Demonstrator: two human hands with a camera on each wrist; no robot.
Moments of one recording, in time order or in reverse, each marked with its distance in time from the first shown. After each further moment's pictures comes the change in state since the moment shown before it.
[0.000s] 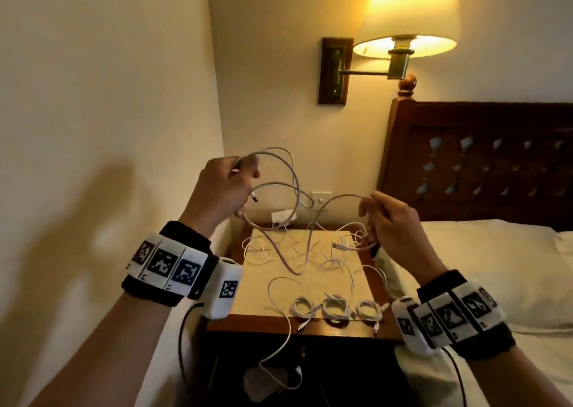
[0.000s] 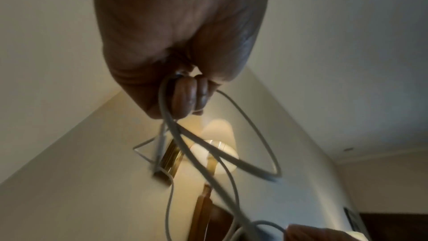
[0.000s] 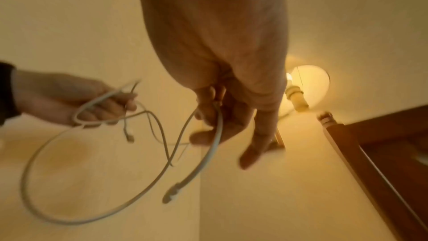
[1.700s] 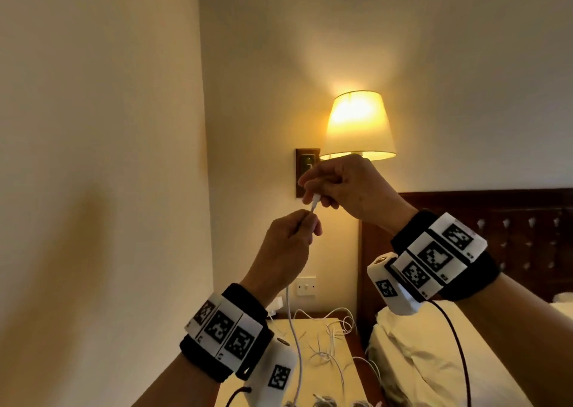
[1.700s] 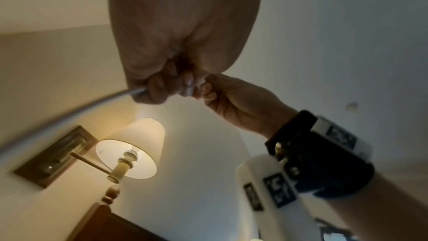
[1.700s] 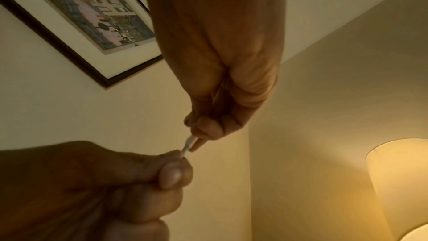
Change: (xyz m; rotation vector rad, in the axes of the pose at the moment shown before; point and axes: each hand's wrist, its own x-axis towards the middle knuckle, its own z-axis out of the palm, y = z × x) left_hand -0.020 0.124 0.062 -0.164 -0.211 0.267; right_hand 0.077 -0.189 -0.084 -0.096 -0.115 -0.469
